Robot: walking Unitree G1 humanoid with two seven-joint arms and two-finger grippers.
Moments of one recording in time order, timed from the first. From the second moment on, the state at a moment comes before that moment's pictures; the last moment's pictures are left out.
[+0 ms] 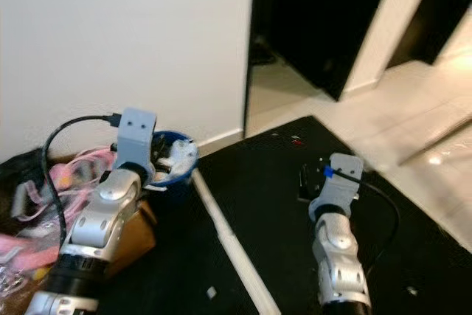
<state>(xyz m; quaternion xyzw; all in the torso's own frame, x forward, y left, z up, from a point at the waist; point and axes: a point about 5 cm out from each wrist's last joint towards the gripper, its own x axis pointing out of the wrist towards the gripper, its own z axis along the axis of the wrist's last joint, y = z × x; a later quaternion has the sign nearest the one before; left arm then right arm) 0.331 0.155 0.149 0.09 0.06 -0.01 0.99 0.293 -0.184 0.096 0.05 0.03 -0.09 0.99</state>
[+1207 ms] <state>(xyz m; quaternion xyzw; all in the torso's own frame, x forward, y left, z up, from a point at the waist) 0.327 0.152 0.146 0.05 0.06 -0.06 1.00 0.288 -0.188 0.090 0.05 0.05 -0.10 0.99</state>
